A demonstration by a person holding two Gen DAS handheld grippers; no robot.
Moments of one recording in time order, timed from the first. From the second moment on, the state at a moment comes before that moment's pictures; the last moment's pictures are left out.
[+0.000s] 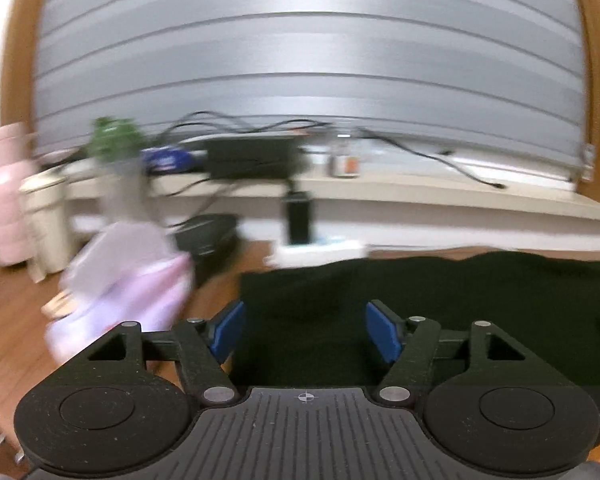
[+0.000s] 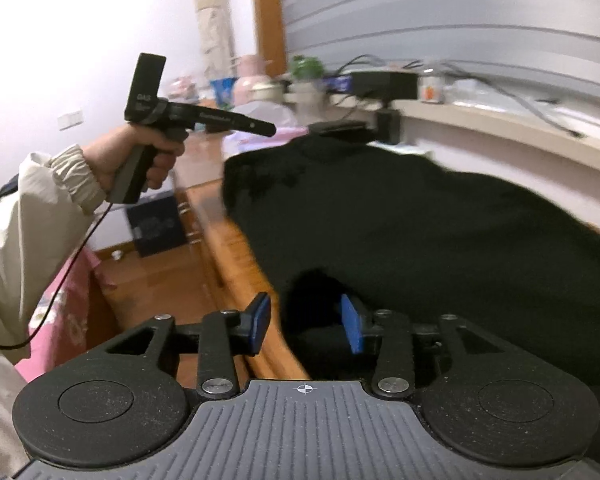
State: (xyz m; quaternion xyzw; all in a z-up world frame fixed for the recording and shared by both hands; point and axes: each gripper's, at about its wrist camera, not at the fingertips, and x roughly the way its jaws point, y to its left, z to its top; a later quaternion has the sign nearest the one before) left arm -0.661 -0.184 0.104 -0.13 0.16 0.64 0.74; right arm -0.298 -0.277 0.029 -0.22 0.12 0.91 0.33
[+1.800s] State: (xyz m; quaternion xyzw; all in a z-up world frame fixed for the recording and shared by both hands) left arm -0.350 -0.074 0.038 -0.13 0.24 0.37 0.89; right arm 0.153 -0.304 -0.004 -0.08 0.25 0.56 0.78
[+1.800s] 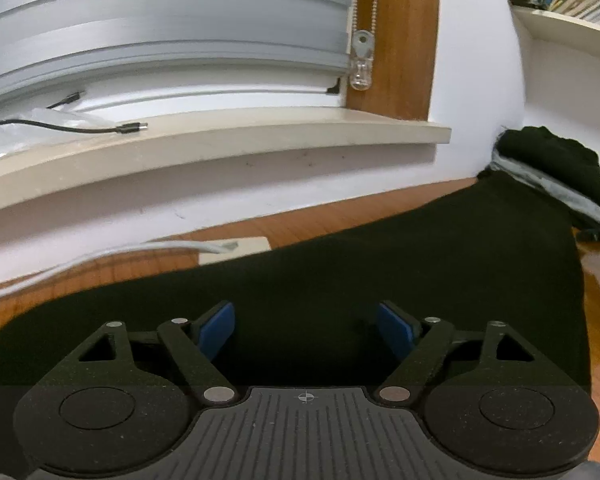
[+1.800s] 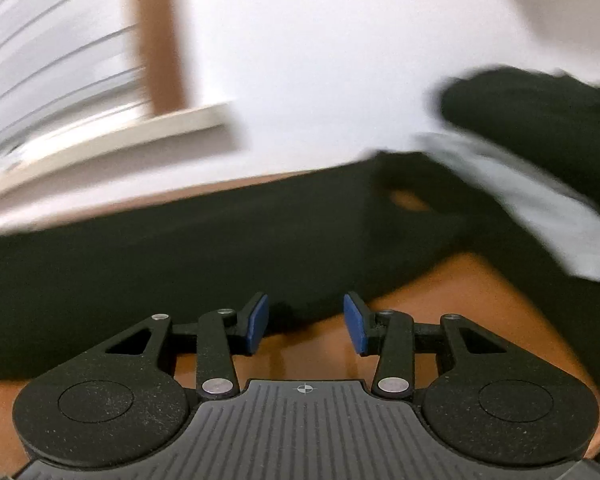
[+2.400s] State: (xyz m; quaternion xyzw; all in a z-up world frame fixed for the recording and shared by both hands) left arm -0.352 -0.075 0.038 -0.14 0.24 0.39 0.88; right arm 0.220 -0.257 0.009 -0.06 0.22 0.48 0.84
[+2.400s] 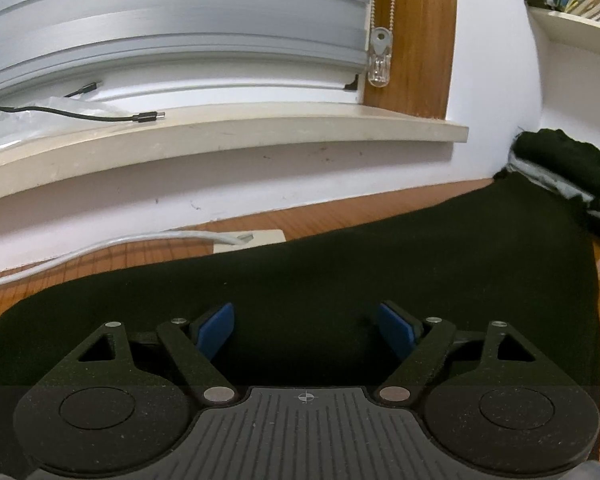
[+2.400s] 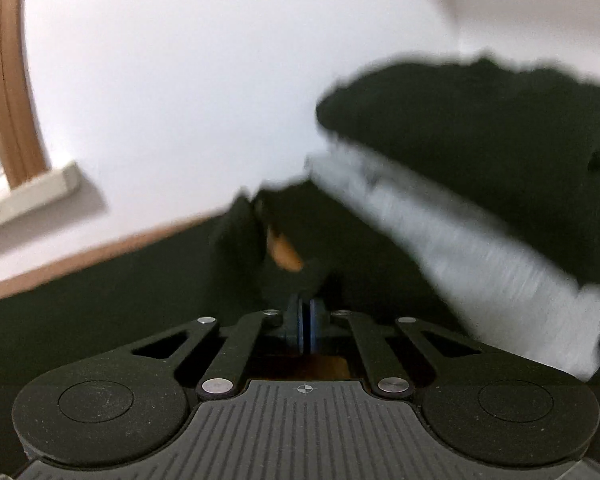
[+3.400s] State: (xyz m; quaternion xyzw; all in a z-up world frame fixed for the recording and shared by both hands) left arm -0.337 -0.083 0.034 -0.10 0.27 0.39 0.88; right arm 0.231 -0.244 -0.004 -0.07 0.27 0.46 0.84
